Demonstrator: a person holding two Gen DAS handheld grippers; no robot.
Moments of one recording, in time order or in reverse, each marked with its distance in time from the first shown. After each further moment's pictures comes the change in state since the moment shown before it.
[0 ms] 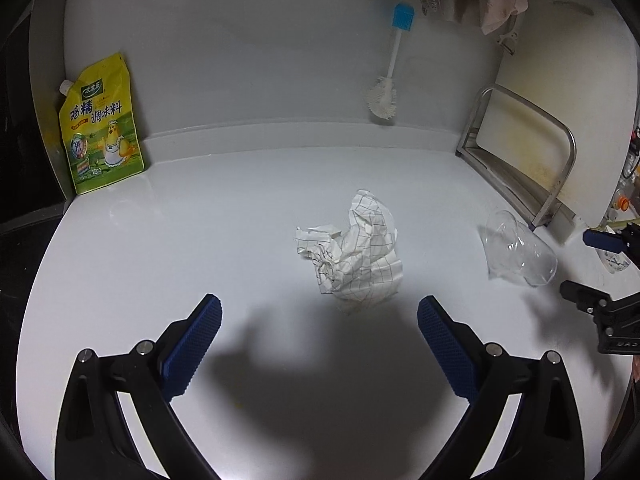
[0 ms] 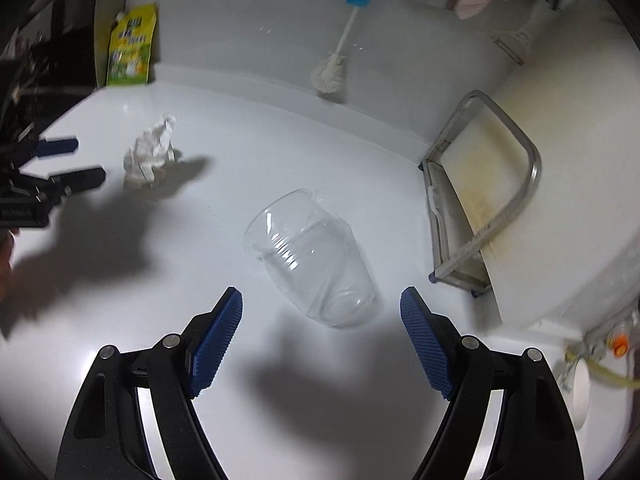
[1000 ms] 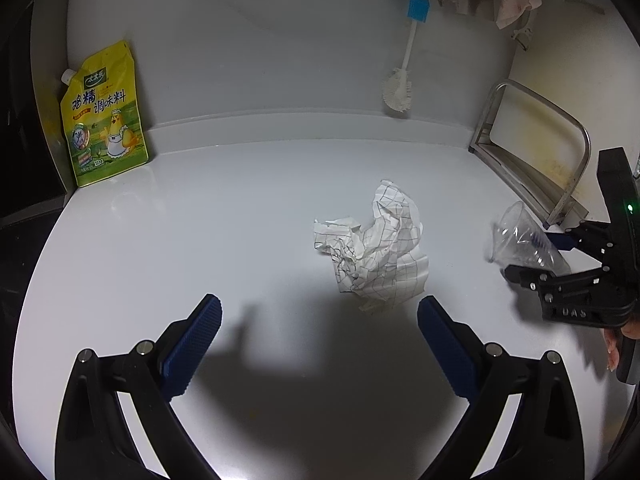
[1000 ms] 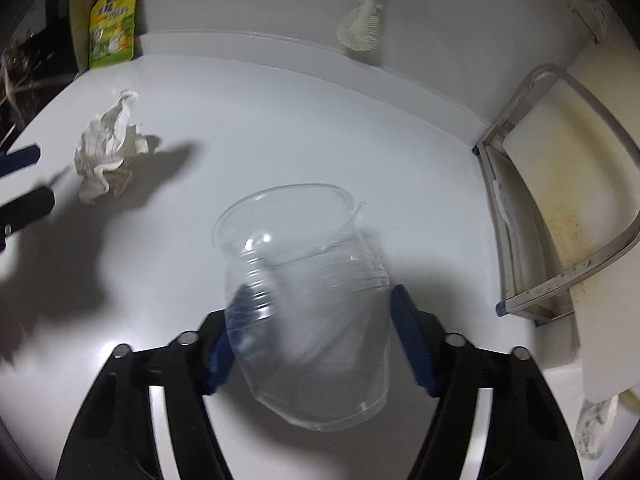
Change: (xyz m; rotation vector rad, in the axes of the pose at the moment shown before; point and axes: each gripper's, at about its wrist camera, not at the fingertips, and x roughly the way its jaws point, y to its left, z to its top) left arm 0.014 0.007 -0.001 -0.007 0.016 0.021; right arm 0.075 0.005 0.034 0.086 0.102 0.096
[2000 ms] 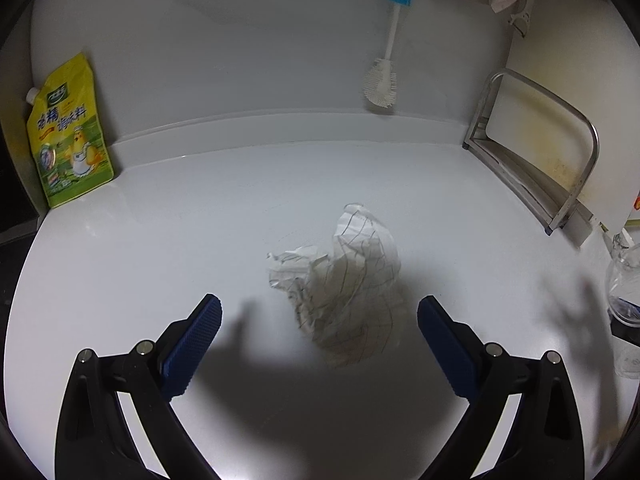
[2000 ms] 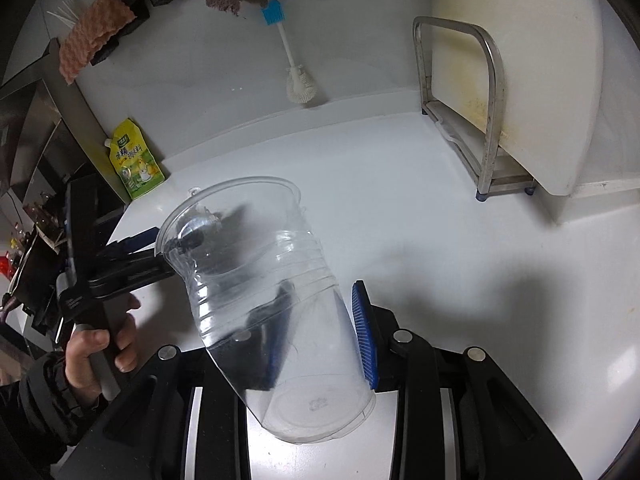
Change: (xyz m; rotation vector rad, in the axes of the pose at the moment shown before) left arm 0.035 -0.024 0.024 0.036 0.025 -0.009; right arm -0.088 -0.031 -0.081 0.426 -0.203 0.257
